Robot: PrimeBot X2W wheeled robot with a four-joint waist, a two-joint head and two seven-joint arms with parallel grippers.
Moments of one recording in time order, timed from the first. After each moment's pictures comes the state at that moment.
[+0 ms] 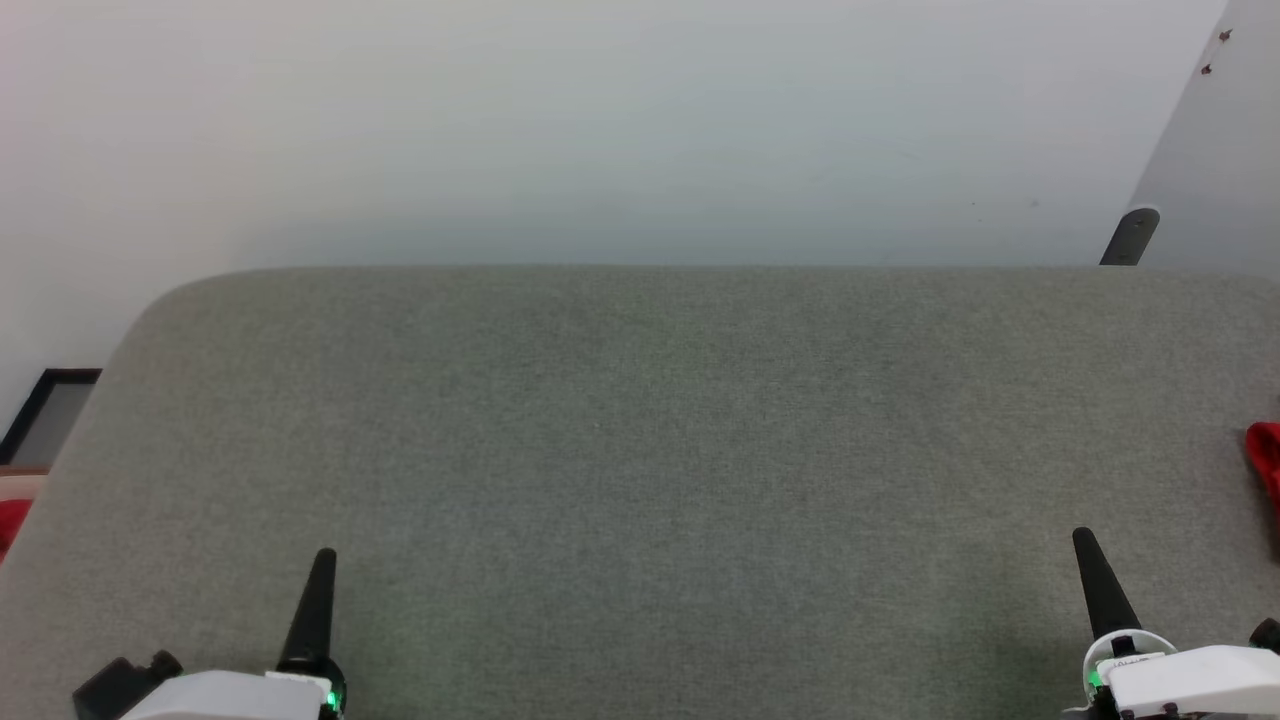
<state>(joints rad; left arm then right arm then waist) -0.02 0.11 0.11 0.23 -1.30 -0.13 0.01 -0.03 -0.06 -0.07 0.21 1.19 0.13 0.00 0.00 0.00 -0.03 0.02</state>
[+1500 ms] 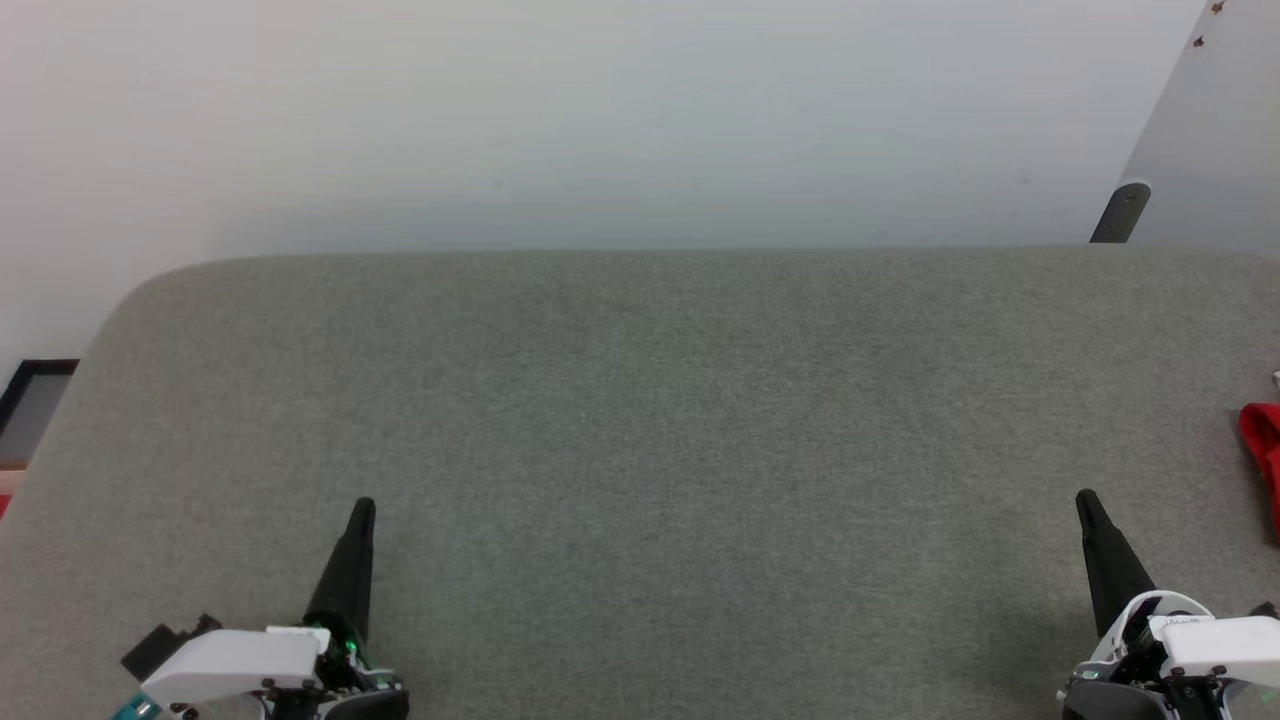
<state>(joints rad) -0.10 0.06 0.11 0.24 -1.58 -0.13 0.11 -0.10 -0.06 -0.10 0.24 1.58 0.13 0.10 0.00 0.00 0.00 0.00</state>
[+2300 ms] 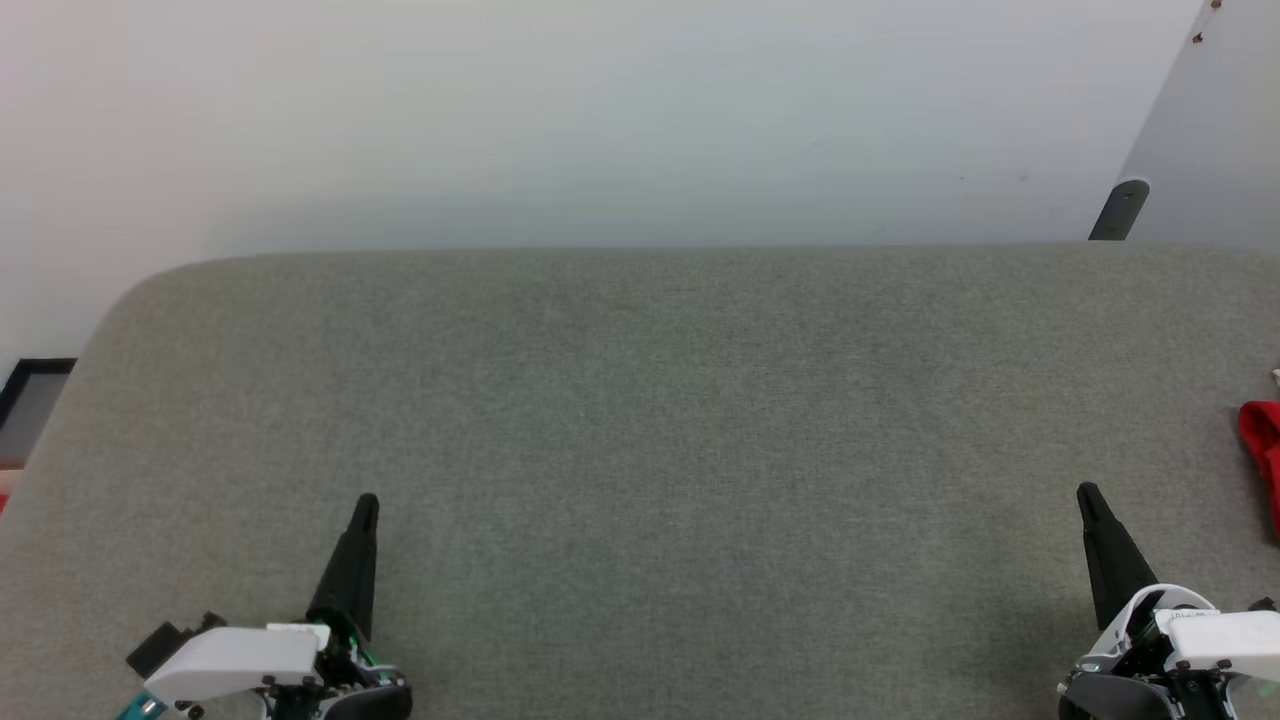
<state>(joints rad) -0.10 0.05 0.11 0.25 -1.61 -0.13 0.11 -0.11 -0.06 -0.11 0.25 1.62 0.13 0.11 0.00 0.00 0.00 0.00</state>
